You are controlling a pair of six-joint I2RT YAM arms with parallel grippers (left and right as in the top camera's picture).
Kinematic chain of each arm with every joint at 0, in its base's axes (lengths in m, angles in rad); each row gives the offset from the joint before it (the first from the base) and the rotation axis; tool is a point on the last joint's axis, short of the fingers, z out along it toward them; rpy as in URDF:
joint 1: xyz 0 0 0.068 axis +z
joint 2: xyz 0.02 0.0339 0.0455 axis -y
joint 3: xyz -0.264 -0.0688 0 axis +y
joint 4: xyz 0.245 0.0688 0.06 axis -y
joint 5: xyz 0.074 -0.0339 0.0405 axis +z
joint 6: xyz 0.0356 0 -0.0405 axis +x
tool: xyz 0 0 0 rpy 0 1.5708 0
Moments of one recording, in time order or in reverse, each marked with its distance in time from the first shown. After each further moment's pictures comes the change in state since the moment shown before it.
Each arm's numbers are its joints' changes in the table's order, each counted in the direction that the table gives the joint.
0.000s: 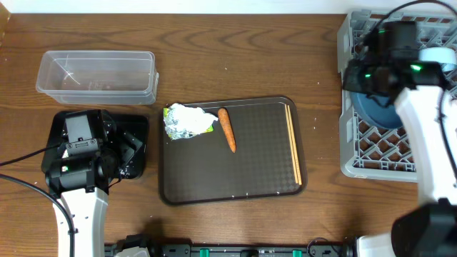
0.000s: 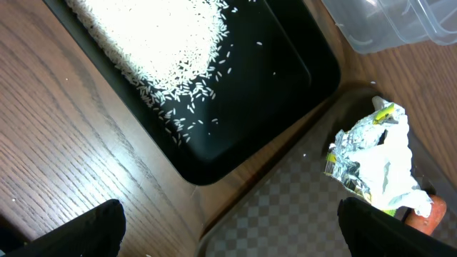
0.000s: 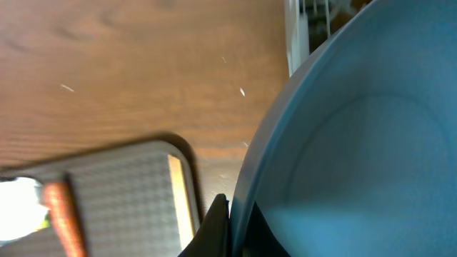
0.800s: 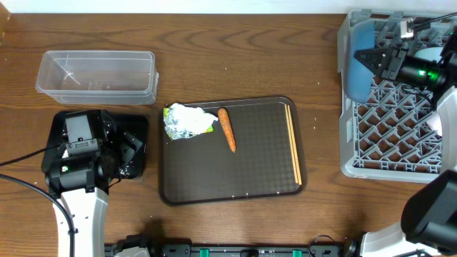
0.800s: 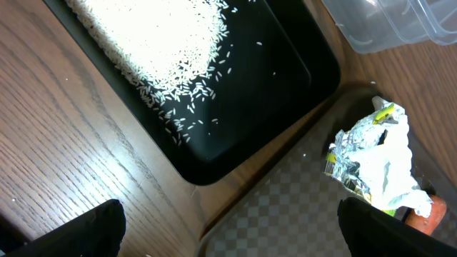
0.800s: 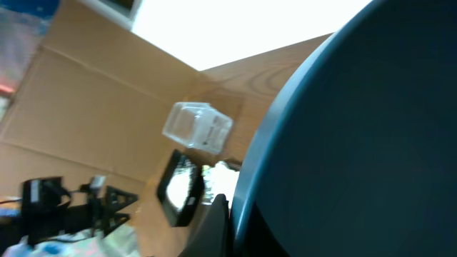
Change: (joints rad) left arm 0.000 0.000 0.000 0.000 0.000 0.000; right arm -0.296 -0.133 0.037 0.256 1.078 -0.104
